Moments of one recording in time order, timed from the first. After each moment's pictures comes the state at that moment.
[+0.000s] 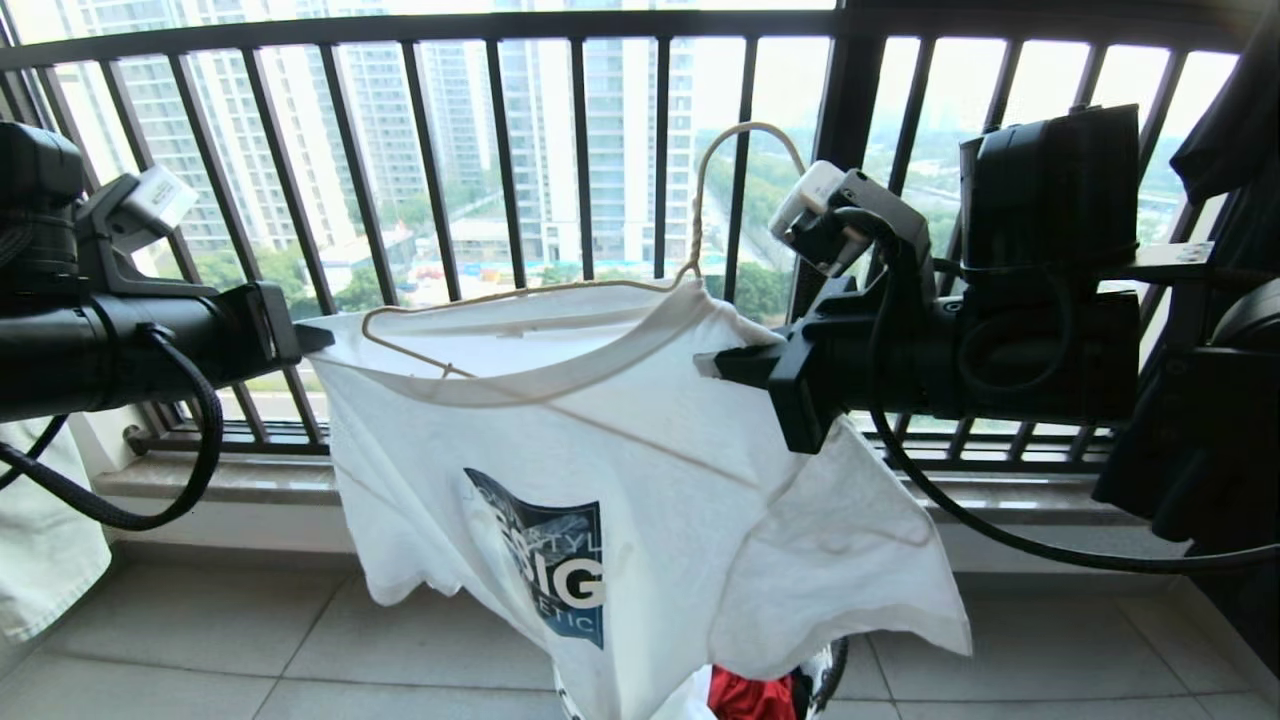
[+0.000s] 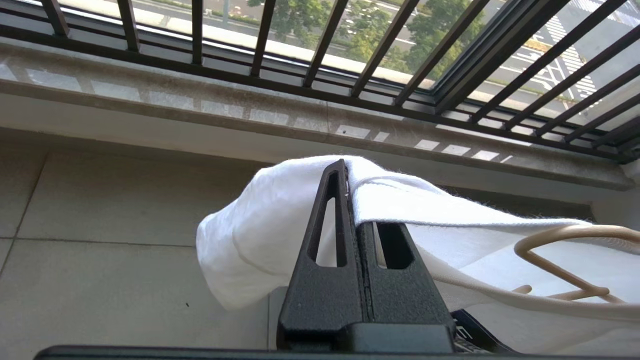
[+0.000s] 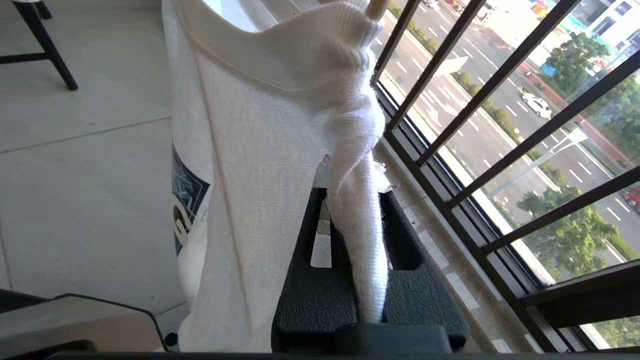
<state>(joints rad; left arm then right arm) -0.05 1.43 -1.12 0.02 -0.18 -0.30 0.61 1.66 -1.28 -0.11 0.22 -0.33</state>
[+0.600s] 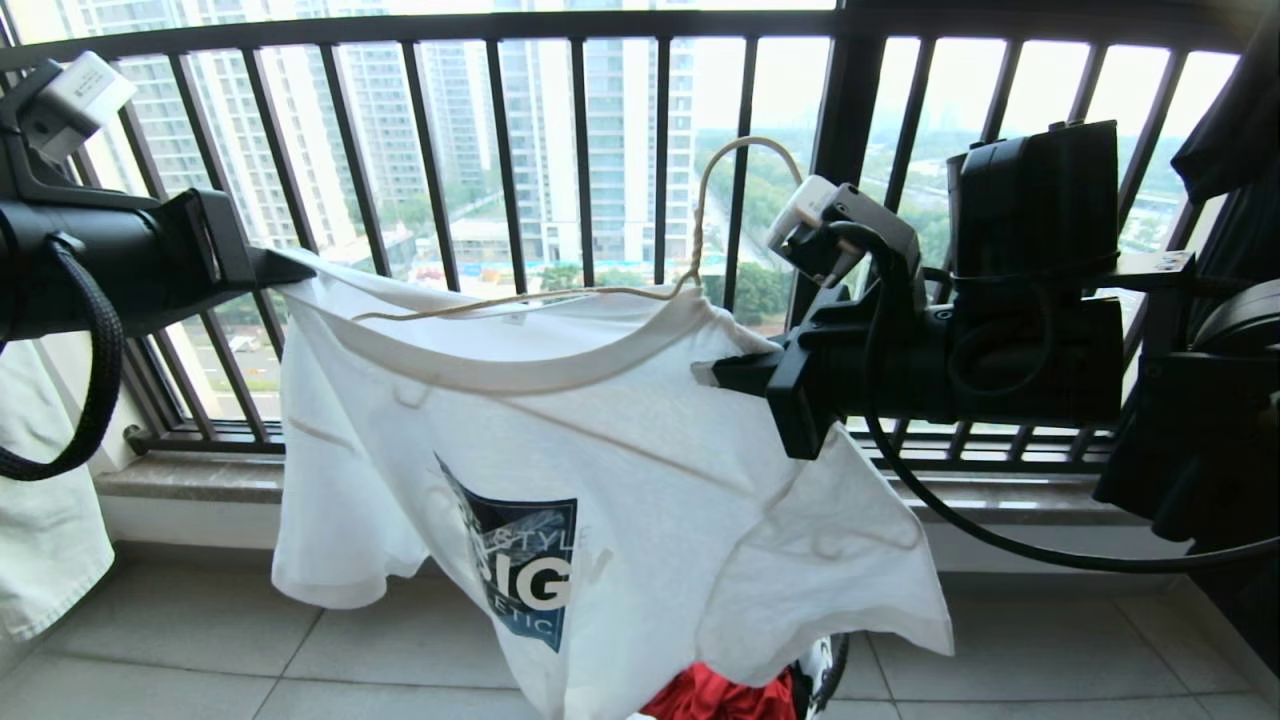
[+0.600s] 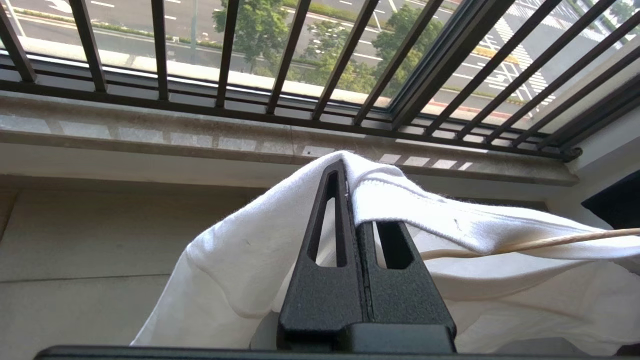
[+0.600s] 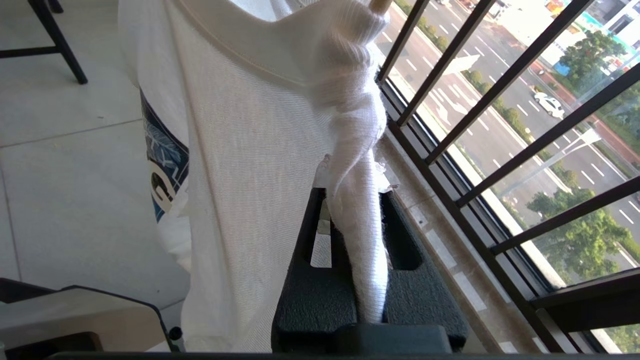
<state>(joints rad) -0.07 1.38 -1.30 0.17 -0.24 -0.30 0.60 1.68 -1.28 -0.11 0.26 -0.33</state>
